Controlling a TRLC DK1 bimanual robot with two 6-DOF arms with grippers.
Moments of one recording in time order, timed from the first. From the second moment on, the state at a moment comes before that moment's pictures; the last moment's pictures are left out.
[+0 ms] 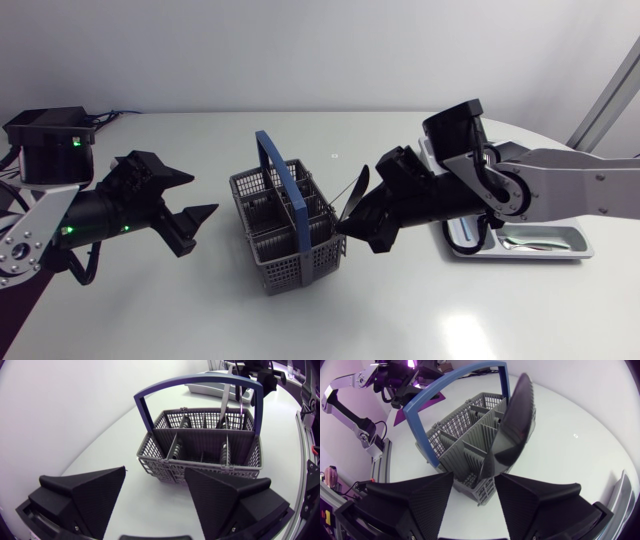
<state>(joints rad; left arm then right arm) -0.18 1.15 0.57 -0.02 0.28 0.62 0.43 1.52 0.84 -0.14 -0.60 -0.31</state>
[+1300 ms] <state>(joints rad) -0.22 1.07 0.54 -0.04 0.27 0.60 0.44 1.17 1.01 -0.39 -0.45 -0.30</state>
